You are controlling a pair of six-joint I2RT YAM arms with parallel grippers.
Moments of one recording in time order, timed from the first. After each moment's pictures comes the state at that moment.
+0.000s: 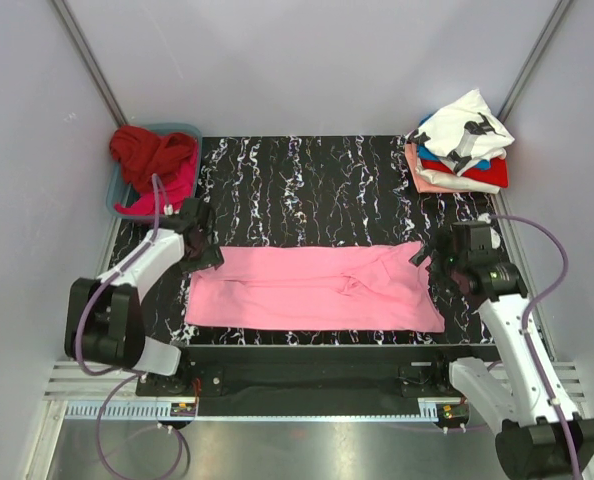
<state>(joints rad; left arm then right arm) -0.18 1.45 0.92 -0.75 -0.24 -0.54 0.11 0.86 0.84 -0.89 0.07 0.78</state>
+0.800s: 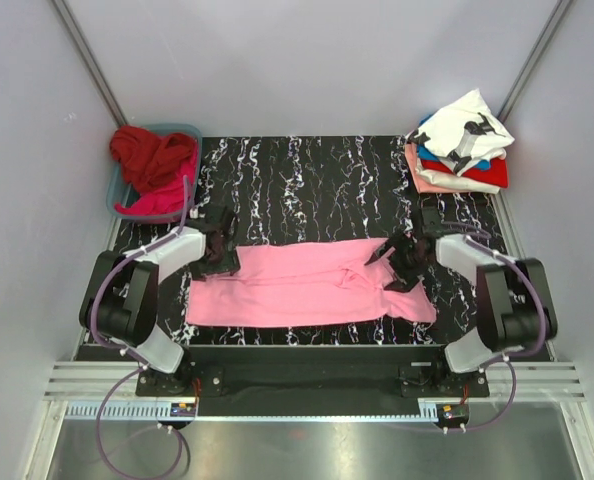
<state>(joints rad) -0.30 1.58 0.89 -0.63 -0.24 -0.57 0.14 1.51 0.75 -0.46 -0.33 0.99</state>
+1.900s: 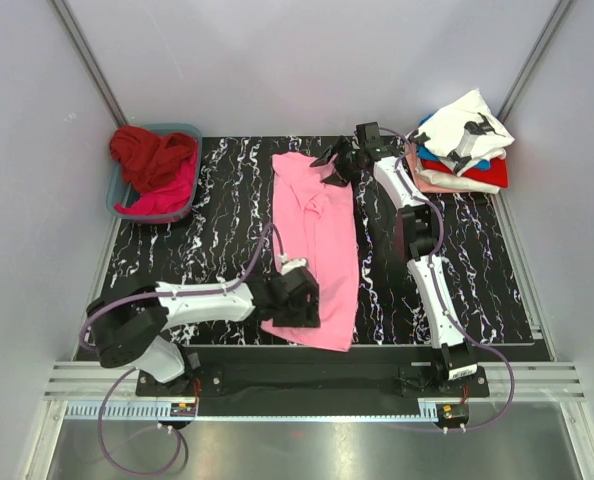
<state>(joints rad) -1.04 1.49 0.76 -0.37 -0.07 -0.96 0.25 2.86 2.67 -0.59 -0.56 0.95</state>
